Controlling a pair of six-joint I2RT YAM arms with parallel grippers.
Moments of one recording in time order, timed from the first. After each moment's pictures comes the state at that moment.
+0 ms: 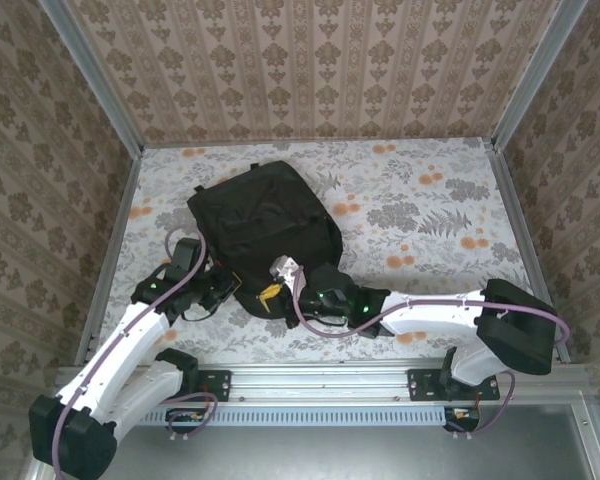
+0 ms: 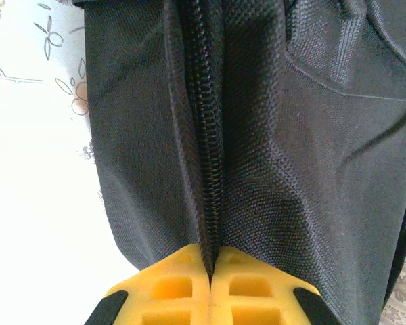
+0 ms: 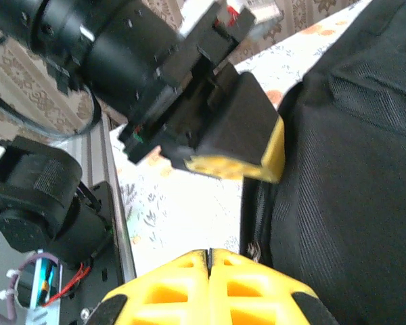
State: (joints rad) left arm -0.41 0.84 0.63 -0.74 0.22 -1.09; right arm 1.11 1.46 0.72 0.42 -0.12 0.26
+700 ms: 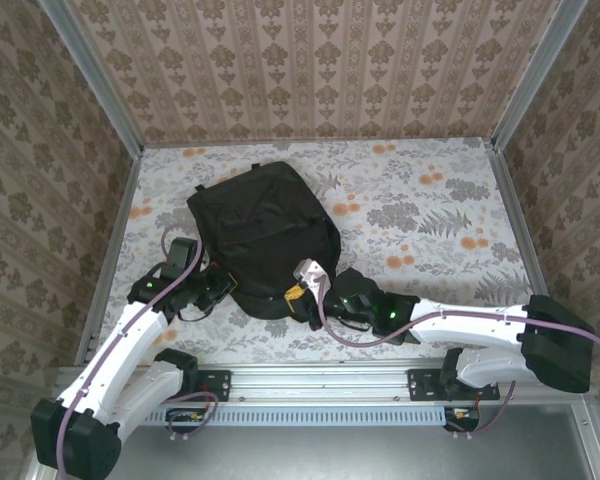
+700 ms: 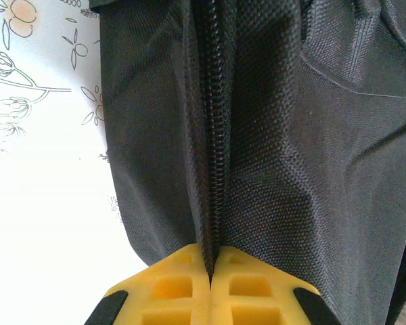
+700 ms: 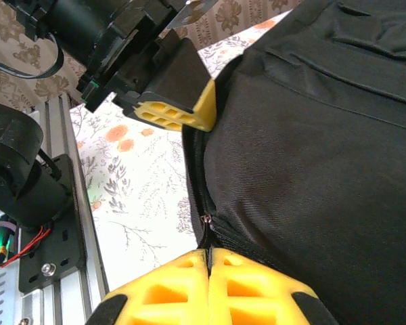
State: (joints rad) left arm -0.37 0.84 0.65 -0.79 0.24 -1.01; right arm 1.08 1.24 0.60 0.28 -0.03 0.17
